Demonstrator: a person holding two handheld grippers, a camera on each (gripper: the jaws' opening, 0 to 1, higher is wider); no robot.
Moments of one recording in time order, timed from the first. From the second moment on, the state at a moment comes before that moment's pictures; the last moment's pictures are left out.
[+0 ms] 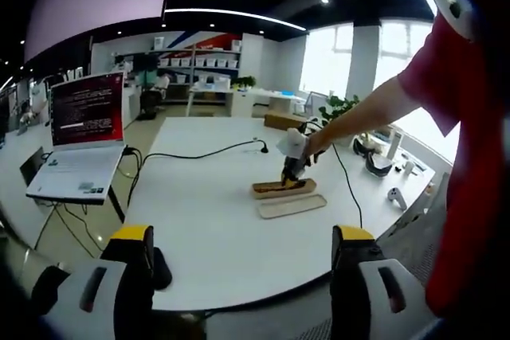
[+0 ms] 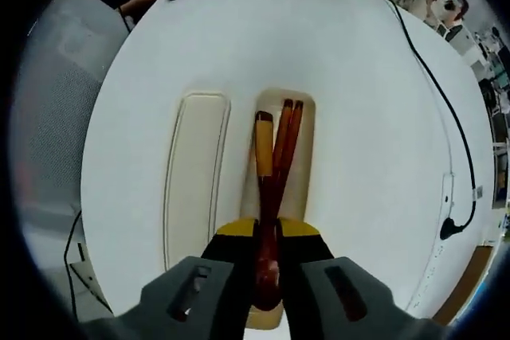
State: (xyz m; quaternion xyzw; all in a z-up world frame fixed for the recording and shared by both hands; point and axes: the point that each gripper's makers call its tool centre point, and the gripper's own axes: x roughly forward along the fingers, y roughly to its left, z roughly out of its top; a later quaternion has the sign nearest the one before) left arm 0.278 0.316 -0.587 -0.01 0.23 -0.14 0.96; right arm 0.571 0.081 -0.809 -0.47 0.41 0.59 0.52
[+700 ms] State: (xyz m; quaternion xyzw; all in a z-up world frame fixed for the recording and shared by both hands) left arm 0.276 0.302 -0.572 -0.03 0.23 -0.18 0.96; right arm 0.583 0.076 -0.732 -0.42 0.38 0.53 0.63
